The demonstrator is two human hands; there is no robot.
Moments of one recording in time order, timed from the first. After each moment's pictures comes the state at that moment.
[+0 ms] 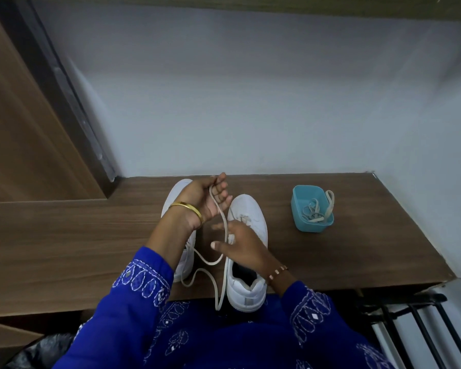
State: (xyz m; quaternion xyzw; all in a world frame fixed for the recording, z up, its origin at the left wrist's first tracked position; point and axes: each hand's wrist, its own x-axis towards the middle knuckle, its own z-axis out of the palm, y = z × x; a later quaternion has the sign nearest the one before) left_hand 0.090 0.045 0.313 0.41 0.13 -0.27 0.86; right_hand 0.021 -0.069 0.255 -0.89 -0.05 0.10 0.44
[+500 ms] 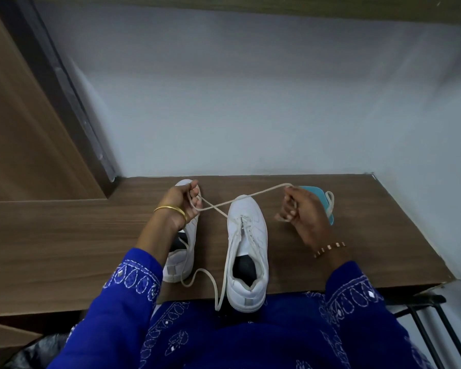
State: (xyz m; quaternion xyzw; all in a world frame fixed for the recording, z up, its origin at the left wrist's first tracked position) left_hand 0.100 0.073 0.296 0.44 0.24 -0.17 0.85; right_hand 0.040 -0.152 0.305 -0.64 0.12 -0.01 0.76
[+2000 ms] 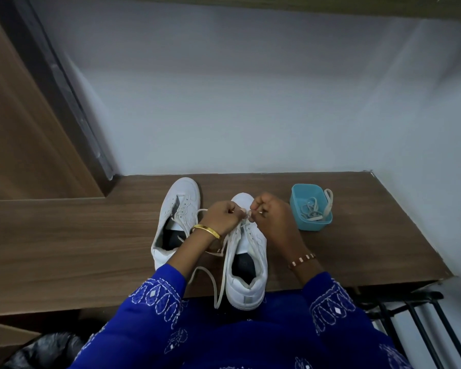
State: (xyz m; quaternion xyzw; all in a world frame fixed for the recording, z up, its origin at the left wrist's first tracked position) left_hand 0.067 0.017 0.277 0.86 -0.08 -0.15 0.48; right_hand 0.034 -0.114 0.278 -0.90 0.01 -0.10 0.43
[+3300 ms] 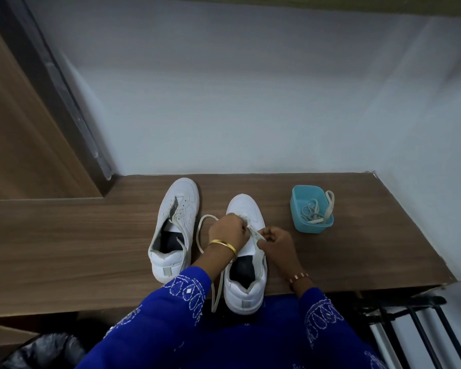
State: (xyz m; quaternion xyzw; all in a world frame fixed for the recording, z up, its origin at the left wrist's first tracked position) left_hand 0.074 -0.013 0.226 0.97 -0.10 -0.06 0.21; right_hand 0.032 -0.138 0.202 -0.82 0.16 0.01 0.55
